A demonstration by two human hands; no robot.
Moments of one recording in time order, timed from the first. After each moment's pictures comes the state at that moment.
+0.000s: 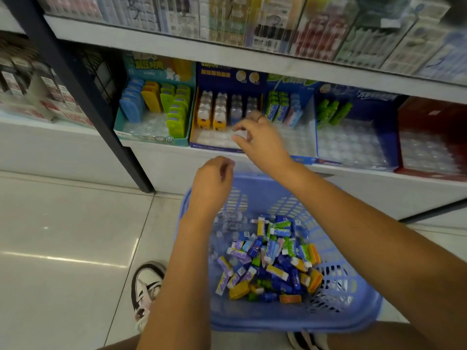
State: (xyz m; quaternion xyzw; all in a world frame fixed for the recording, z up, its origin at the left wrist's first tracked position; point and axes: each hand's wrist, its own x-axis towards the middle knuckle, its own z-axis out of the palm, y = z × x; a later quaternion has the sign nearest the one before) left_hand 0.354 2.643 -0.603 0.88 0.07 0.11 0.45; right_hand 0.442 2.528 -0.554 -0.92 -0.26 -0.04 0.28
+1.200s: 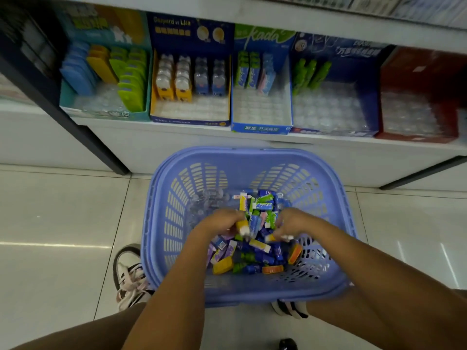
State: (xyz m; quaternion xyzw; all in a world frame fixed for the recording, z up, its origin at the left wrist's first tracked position) left_hand 0.313 2.566 -0.731 0.67 0.18 -0.44 0.57; right_hand 0.340 2.360 -0.690 -0.85 -0.05 0.52 0.07
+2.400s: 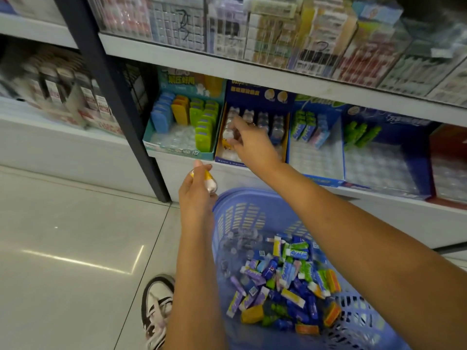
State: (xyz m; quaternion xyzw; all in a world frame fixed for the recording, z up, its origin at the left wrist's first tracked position) left_hand 0.340 2.681 -0.577 0.48 0.36 0.14 0.79; right_hand 0.473 2.599 -0.562 -0.92 -0.30 -0.05 0.24
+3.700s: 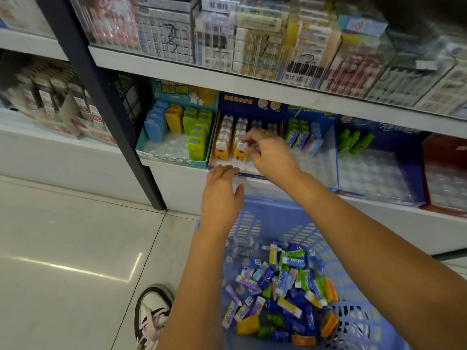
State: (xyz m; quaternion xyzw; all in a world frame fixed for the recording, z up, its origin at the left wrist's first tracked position) left_hand 0.369 2.657 -0.593 0.91 0.10 0.12 0.38; right_hand 0.474 2.556 -0.548 -0.92 -0.28 -0.04 0.27
